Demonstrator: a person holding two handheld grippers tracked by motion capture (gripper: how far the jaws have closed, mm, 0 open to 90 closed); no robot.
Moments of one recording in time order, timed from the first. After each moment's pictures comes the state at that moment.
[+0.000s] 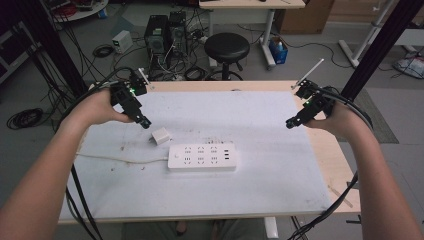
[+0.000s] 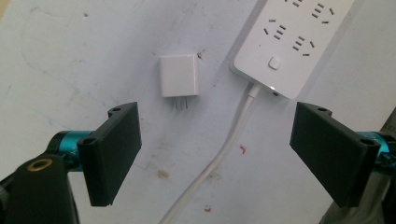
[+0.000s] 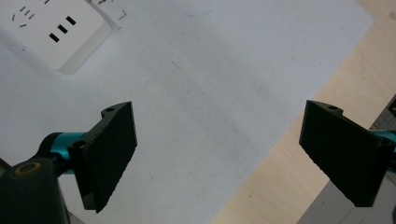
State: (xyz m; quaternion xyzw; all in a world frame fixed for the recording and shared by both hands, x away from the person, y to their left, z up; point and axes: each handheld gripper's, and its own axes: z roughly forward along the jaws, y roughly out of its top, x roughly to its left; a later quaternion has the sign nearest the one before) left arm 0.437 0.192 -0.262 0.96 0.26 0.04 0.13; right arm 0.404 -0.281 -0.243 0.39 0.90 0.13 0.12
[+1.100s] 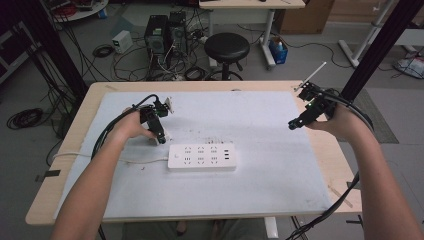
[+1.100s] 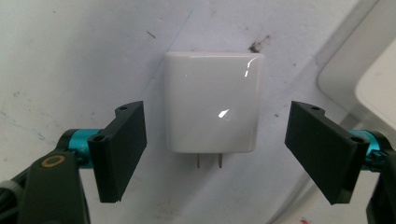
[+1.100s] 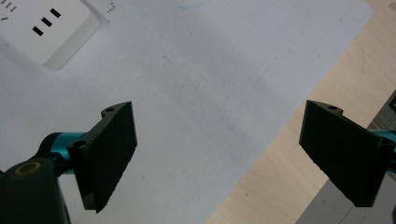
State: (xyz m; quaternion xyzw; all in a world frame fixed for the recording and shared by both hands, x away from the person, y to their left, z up) left arm 0.493 0.168 -0.393 0.95 0.31 -0.01 0.04; right arm 0.408 -0.292 -0.253 0.39 0.90 0.13 0.12
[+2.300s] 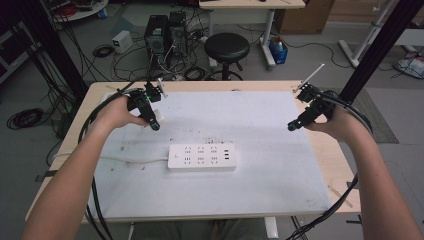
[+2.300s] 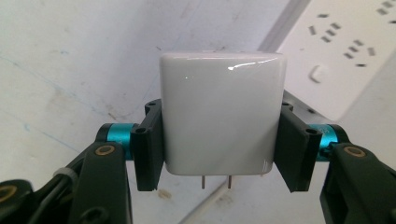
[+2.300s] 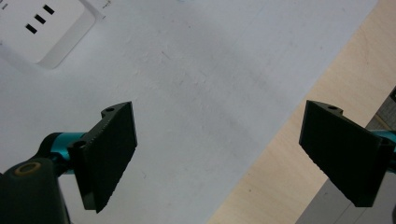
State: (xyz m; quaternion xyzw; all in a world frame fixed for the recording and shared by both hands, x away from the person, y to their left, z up) left arm 0.464 0.174 -0.296 0.95 0.29 0.03 0.08; right arm 0.408 -0.290 -0.257 0.40 0.90 0.12 0.12
